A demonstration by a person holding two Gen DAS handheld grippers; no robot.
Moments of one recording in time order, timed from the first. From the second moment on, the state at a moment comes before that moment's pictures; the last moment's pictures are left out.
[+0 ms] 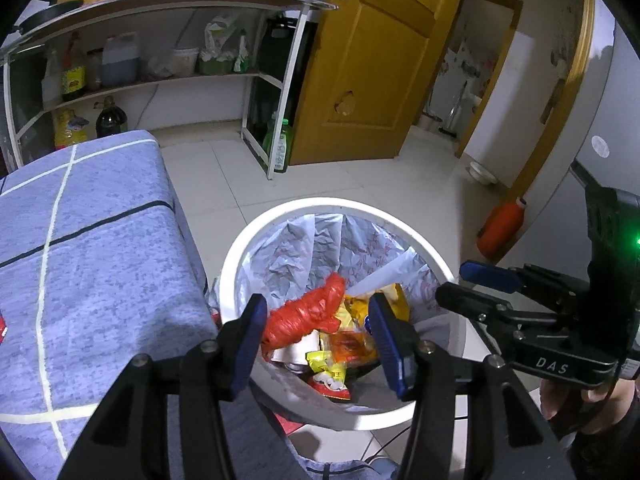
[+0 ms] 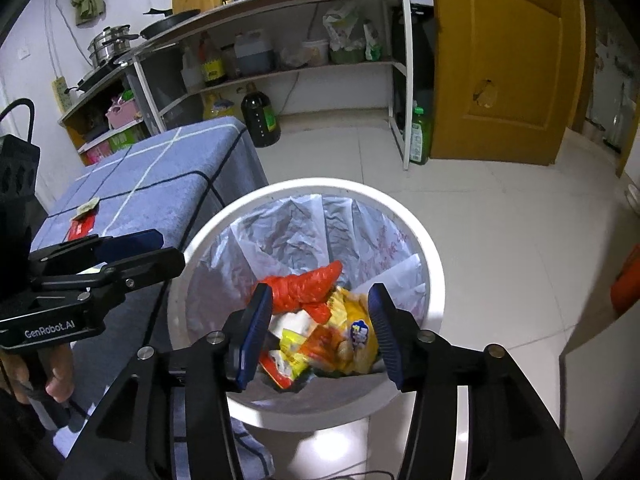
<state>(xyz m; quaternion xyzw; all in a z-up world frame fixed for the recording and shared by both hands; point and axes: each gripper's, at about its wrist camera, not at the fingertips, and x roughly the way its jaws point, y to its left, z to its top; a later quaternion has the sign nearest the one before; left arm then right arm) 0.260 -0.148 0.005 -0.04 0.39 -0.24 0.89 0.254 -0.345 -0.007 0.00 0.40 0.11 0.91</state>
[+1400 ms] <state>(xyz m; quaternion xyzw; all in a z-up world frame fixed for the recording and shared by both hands) 0.191 0.094 0.024 -0.11 0.33 -0.04 0.94 0.239 -0.128 0.025 -0.09 0.35 0.26 0.89</state>
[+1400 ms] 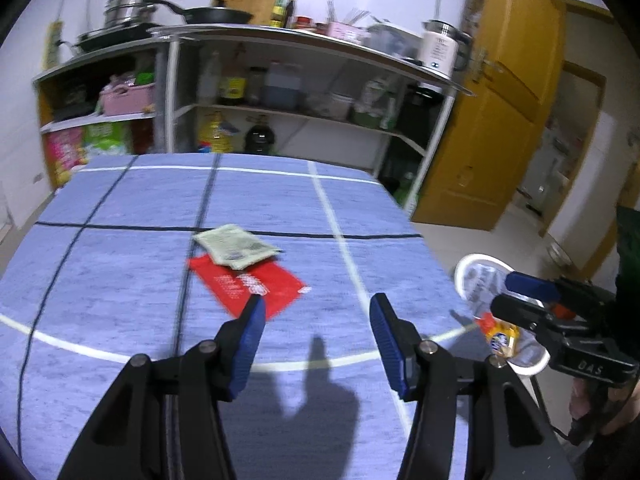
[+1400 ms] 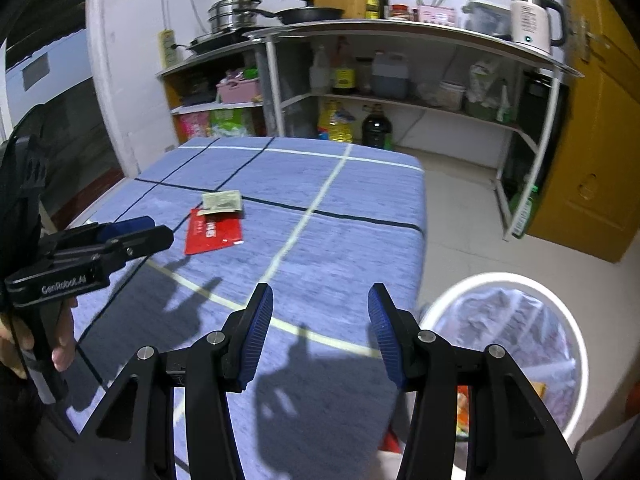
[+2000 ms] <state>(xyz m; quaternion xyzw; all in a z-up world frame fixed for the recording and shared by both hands) 0.251 0.154 -0.020 -0.14 0.39 0.04 0.91 0.270 -0.076 0.008 -0.10 0.37 0.31 0.87</state>
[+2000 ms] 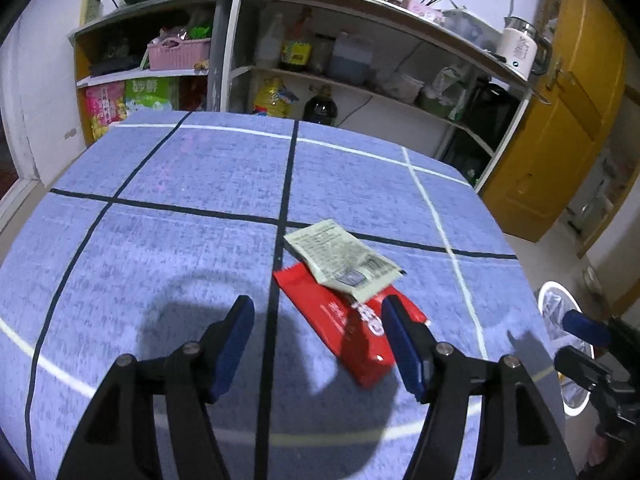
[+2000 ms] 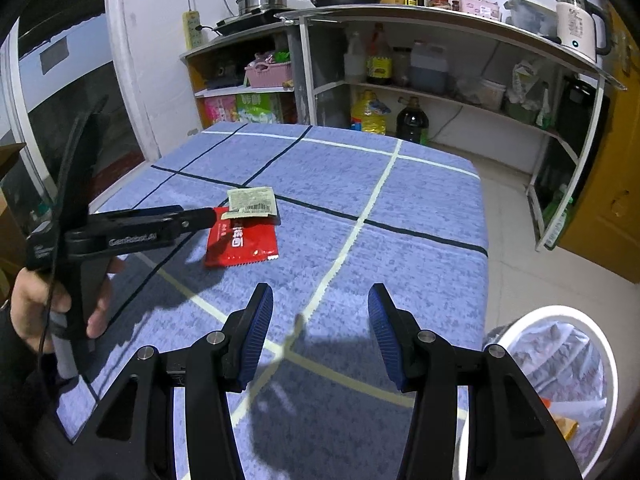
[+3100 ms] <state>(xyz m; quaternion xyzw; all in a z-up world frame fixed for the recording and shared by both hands) 0.302 0.117 -0.022 -0.06 0.39 0.01 0.92 0.280 -0.095 0.004 -0.09 0.38 0.28 0.88</state>
